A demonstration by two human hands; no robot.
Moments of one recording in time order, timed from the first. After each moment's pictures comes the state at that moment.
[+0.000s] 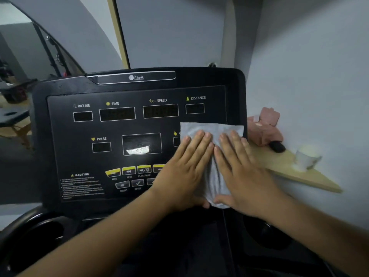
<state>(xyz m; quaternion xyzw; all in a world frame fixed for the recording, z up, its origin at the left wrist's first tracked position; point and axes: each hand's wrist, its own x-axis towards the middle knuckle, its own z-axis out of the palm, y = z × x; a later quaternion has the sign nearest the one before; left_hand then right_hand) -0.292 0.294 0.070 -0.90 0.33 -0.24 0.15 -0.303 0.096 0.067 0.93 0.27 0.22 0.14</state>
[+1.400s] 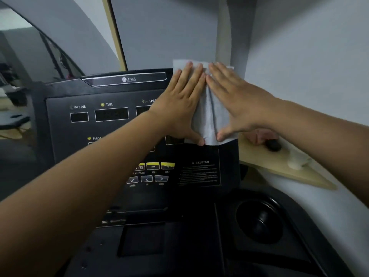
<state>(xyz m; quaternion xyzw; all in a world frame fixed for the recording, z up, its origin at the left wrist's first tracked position) -0.227 0.274 0.193 -0.92 0.27 -0.24 0.18 -0.216 0.067 0.197 0.91 0.34 0.22 0.13</state>
